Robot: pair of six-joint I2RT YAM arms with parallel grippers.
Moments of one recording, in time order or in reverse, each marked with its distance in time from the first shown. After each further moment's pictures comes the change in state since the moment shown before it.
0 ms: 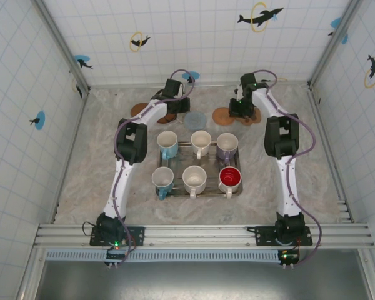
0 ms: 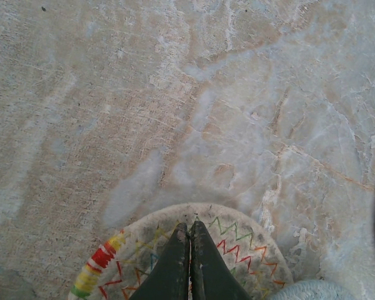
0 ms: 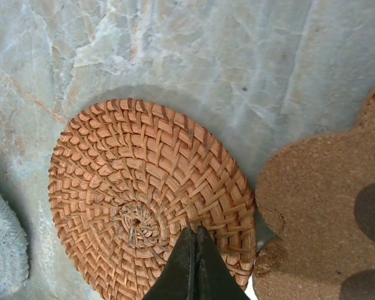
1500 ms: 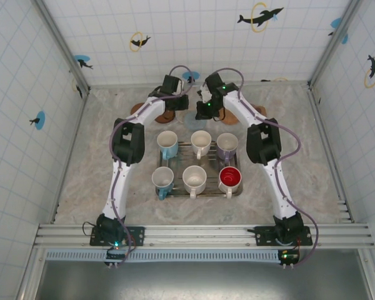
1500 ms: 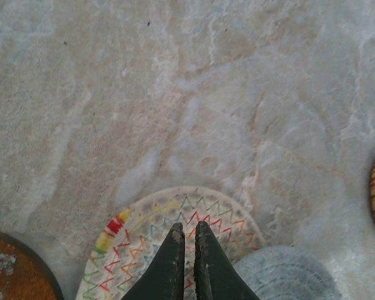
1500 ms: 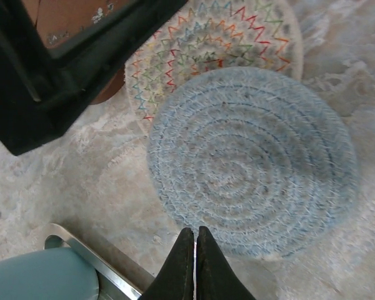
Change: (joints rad) left arm 0.000 -0.084 -0.043 -0.045 -0.024 0.050; right arm 0.259 -0.002 0.115 -0.015 -0.142 -0.016
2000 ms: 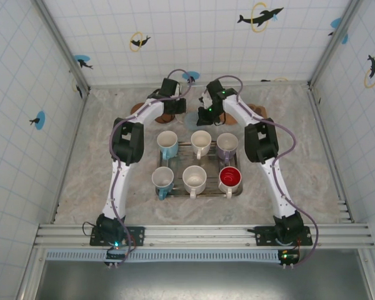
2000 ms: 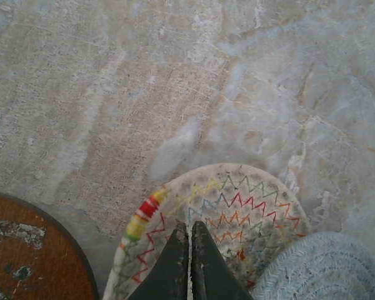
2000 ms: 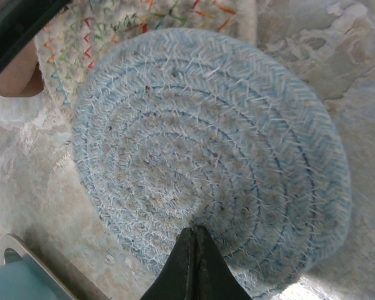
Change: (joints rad) left arm 0.016 0.003 -0.047 -0.003 -0.018 -0.001; right arm -0.020 0.088 0.003 0.006 -0.040 0.005
